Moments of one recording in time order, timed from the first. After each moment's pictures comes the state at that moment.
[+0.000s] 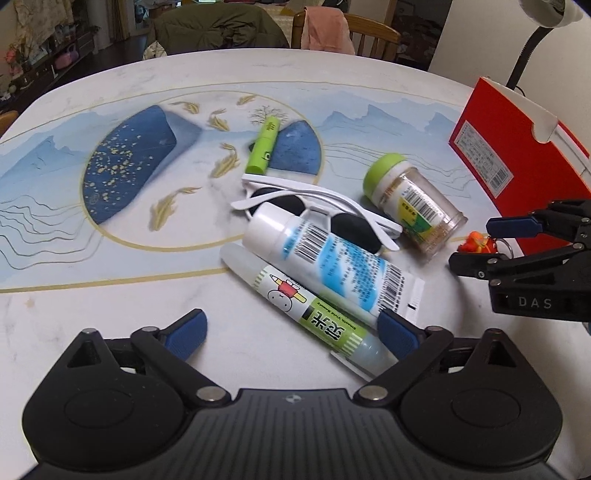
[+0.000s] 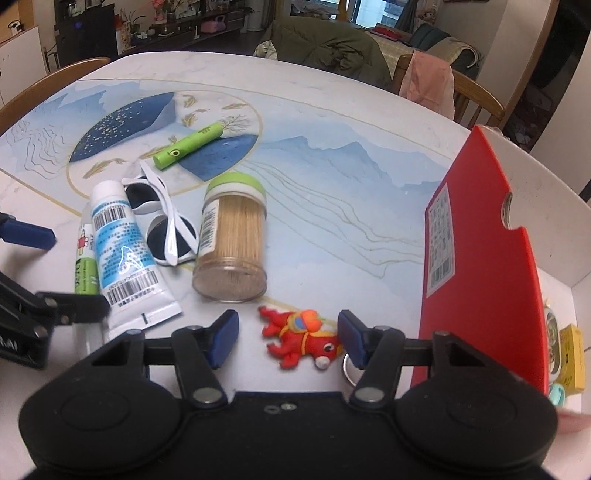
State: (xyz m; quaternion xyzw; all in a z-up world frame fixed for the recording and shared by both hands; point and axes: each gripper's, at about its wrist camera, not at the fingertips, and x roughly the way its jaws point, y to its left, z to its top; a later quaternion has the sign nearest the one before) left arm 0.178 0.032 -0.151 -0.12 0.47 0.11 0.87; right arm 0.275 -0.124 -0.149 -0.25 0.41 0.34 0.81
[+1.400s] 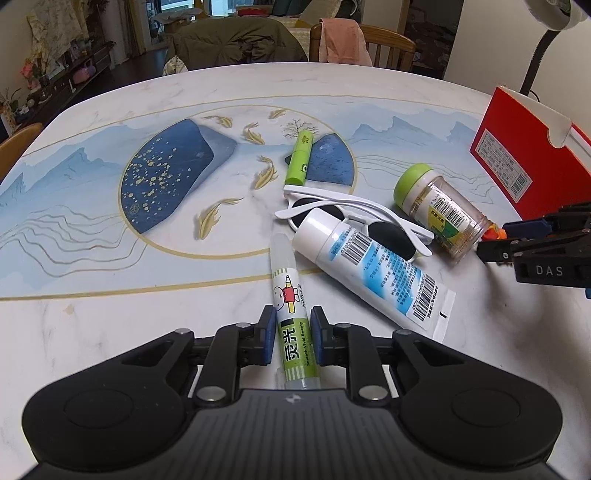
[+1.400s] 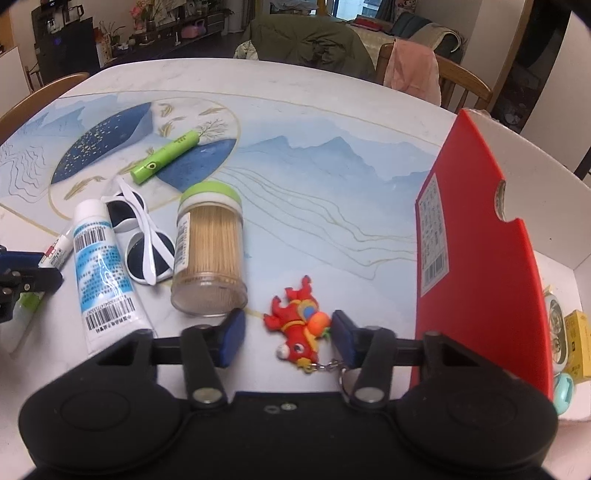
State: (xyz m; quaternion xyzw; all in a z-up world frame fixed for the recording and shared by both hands) left arm 0.163 0.044 -0.144 -0.10 0.45 0.14 0.87; right arm 0.286 -0.127 -0.152 -0.21 0.43 0.32 0.81
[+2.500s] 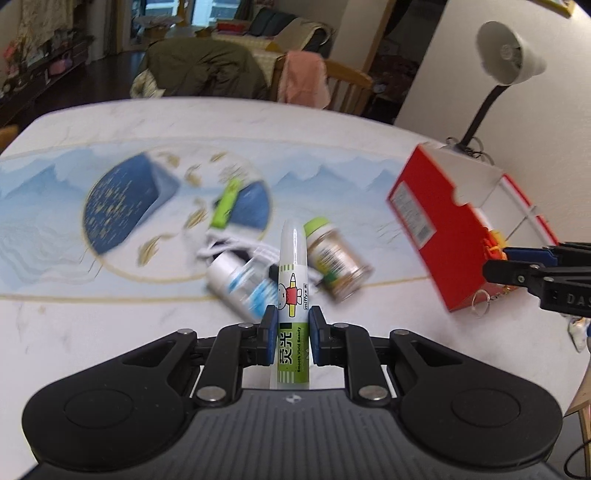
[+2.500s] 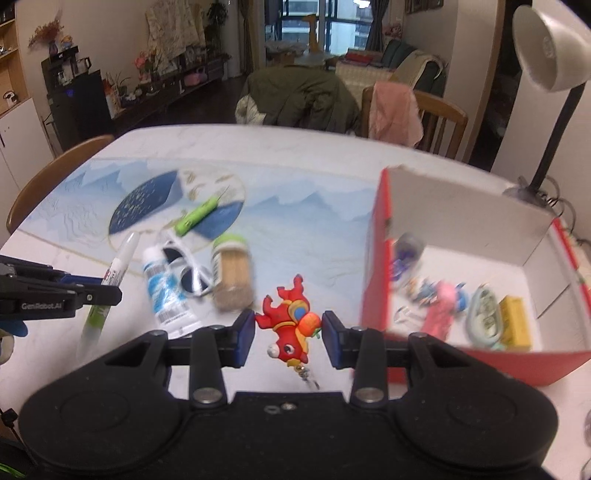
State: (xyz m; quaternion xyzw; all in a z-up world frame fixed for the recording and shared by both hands) left arm 0.154 0.003 -0.071 -0.16 0.41 0.07 0.90; right arm 0.252 -0.209 -0.045 -0.15 0.39 0.34 0.84
